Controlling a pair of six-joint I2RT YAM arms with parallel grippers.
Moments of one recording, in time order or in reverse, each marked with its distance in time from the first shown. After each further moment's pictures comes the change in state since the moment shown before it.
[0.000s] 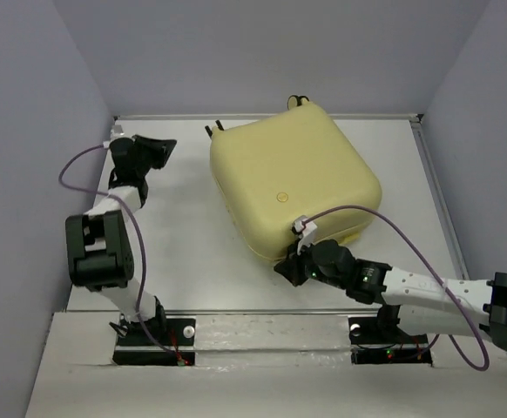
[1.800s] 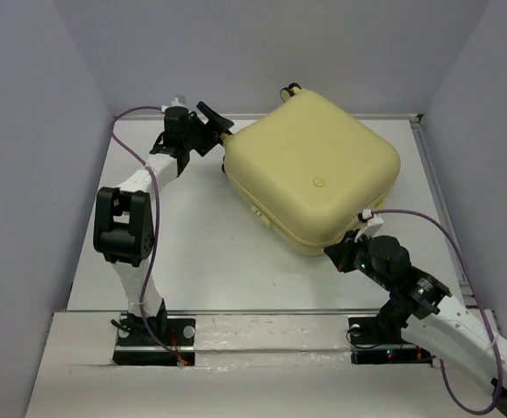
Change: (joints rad) left arm -0.253 0.134 0.343 -0.317 -0.091 0.238; right arm -0.386 -0.539 -0.038 -0.473 -0.055 0.023
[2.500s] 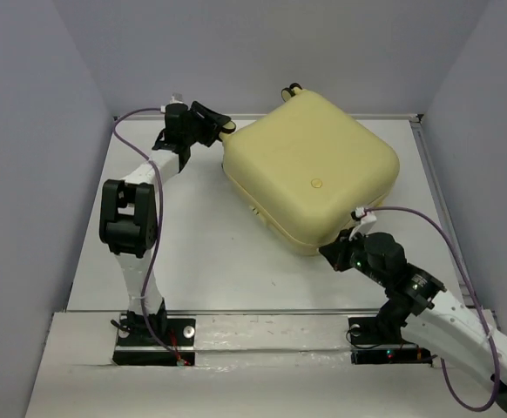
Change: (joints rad) left arm 0.012 0.103 0.087 0.066 0.027 -0.160; right arm 0.000 0.055 0.000 0.050 -0.039 -0.022
